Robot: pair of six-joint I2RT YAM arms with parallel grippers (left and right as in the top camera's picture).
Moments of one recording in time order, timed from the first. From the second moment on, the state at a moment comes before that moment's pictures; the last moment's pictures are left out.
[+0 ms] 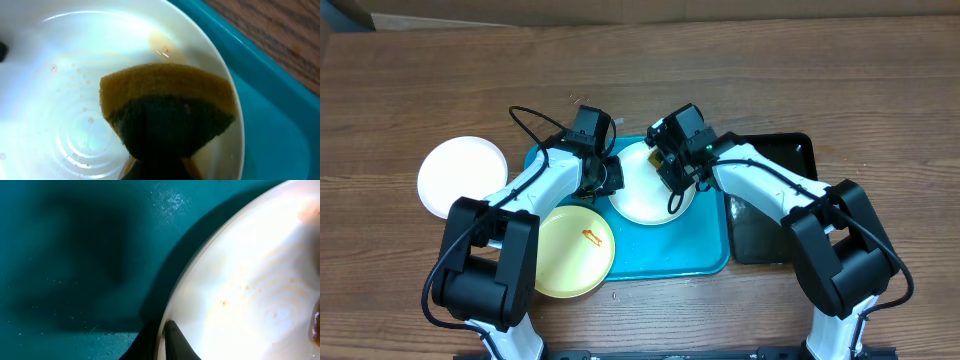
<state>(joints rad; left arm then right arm) -0.29 1.88 1.14 -0.59 0.12 -0.47 0.54 1.98 1.28 -0.44 -0.10 -0.19</state>
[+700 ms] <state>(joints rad) -0.29 1.88 1.14 -0.59 0.12 -0.47 0.41 1.98 1.27 -0.30 -0.45 -0.27</state>
